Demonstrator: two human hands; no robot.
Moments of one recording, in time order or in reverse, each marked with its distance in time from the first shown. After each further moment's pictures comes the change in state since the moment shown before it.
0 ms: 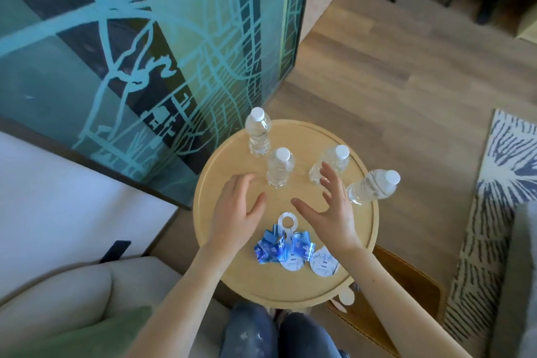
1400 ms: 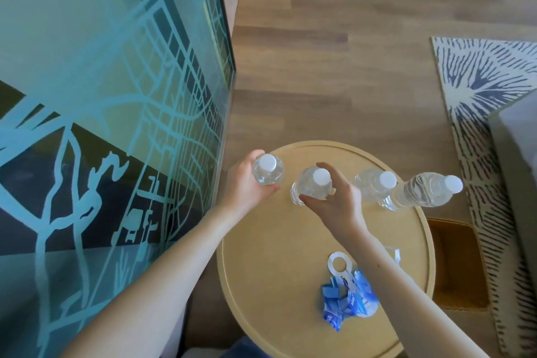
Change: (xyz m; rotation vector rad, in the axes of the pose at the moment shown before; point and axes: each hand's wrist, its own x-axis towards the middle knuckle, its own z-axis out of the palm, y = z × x) left_hand 0.262 -0.069 0.016 -0.030 -0.475 0.075; right_hand 0.138 0.005 0.096 -0.015 0.408 0.323
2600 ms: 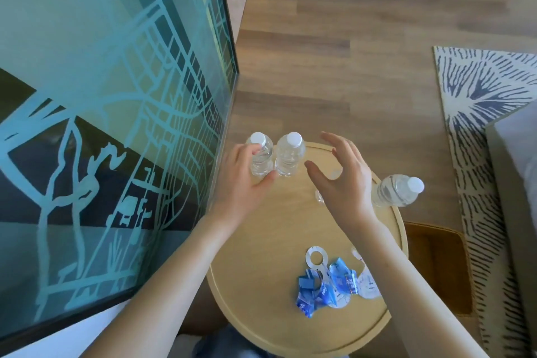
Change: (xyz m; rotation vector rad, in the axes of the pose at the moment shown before) left_hand -0.049 0.064 -0.002 0.072 0.210 0.240; right_hand -0.005 -0.063 -0.074 -0.088 0.159 -0.402
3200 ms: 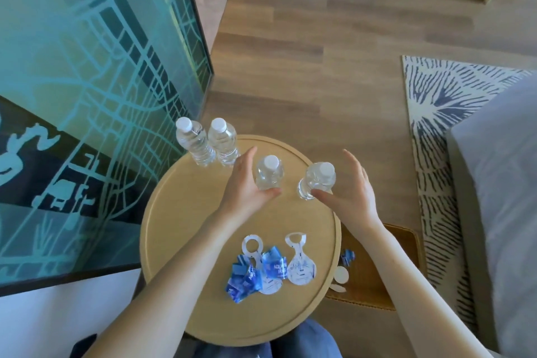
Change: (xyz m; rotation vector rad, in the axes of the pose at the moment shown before) left_hand -0.031 0.084 0.145 -0.115 -0.184 -0.225; right_hand -0.028 0.147 -0.144 -0.097 -0.173 0.296
